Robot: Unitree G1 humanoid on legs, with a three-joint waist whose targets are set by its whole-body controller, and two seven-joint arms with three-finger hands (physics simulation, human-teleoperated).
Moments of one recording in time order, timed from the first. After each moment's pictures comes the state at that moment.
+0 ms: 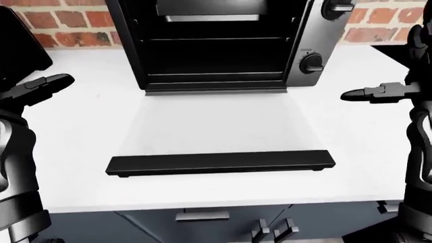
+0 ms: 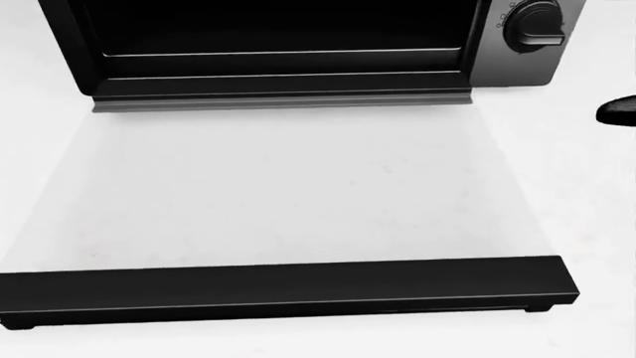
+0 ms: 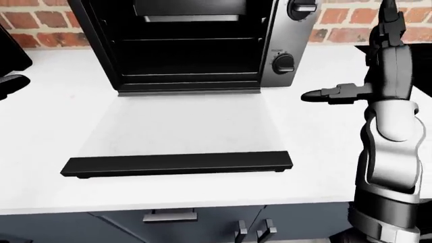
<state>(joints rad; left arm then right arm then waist) -0.58 0.70 0.46 0.22 -0.47 0.25 0.19 -0.53 -0.62 -0.40 -0.02 0.02 0.24 0.11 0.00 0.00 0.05</state>
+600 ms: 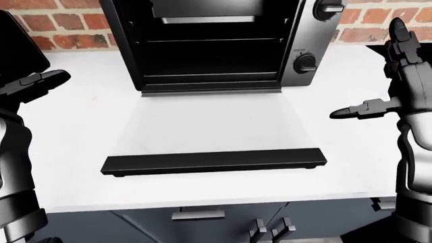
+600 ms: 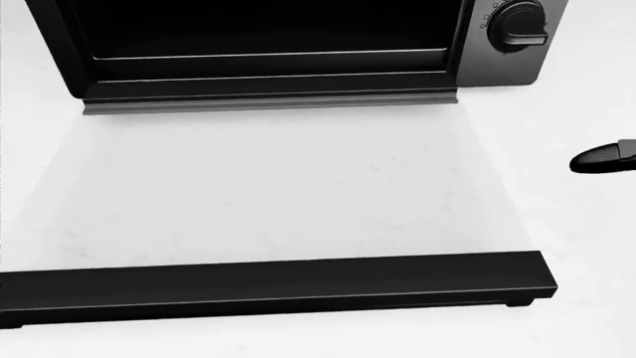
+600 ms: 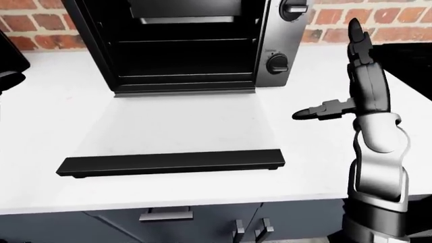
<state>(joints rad) -0.59 0.71 0.46 0.21 -0.49 0.27 0.20 -0.46 -0.58 -0.40 -0.04 -0.11 0.15 0.24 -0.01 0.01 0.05</state>
